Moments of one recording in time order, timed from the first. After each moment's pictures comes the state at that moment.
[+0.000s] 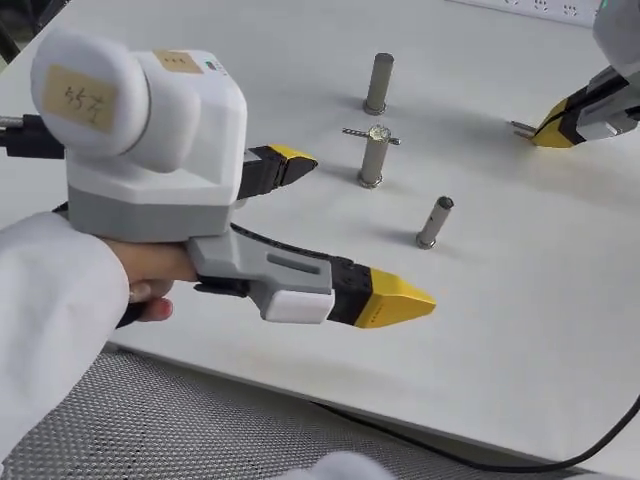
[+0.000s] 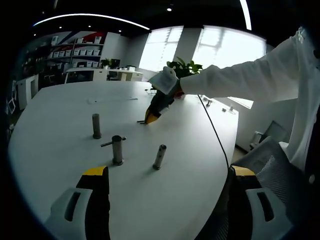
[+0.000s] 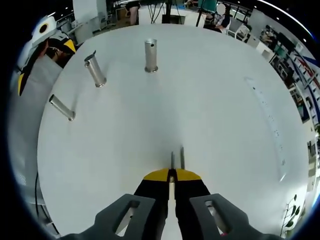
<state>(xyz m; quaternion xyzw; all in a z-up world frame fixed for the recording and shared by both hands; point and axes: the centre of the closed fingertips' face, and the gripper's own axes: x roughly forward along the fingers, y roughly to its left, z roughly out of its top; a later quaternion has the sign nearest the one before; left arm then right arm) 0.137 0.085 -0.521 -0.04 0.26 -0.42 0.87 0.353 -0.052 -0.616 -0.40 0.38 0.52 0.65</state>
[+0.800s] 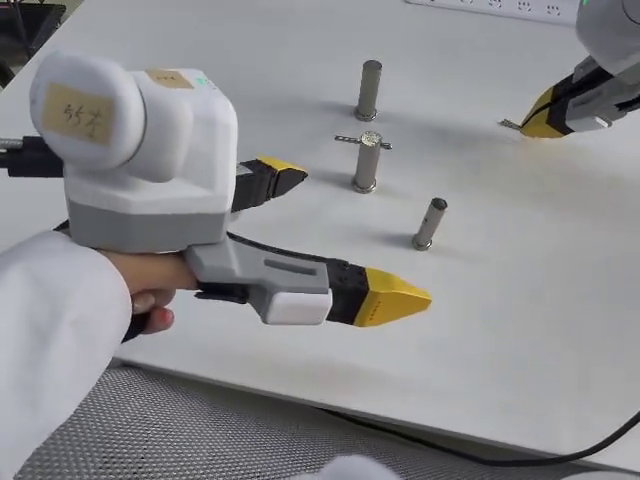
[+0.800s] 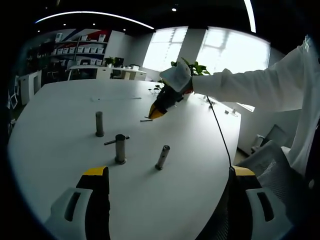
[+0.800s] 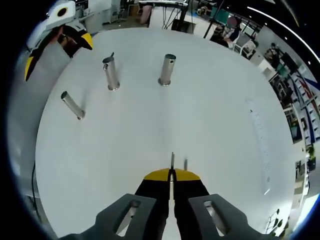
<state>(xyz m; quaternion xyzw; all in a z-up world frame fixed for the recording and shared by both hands) 0.145 0.092 -0.523 -0.05 0.26 -0.40 0.87 0.344 -0.038 -0.585 -0.44 0.31 0.53 0.65</state>
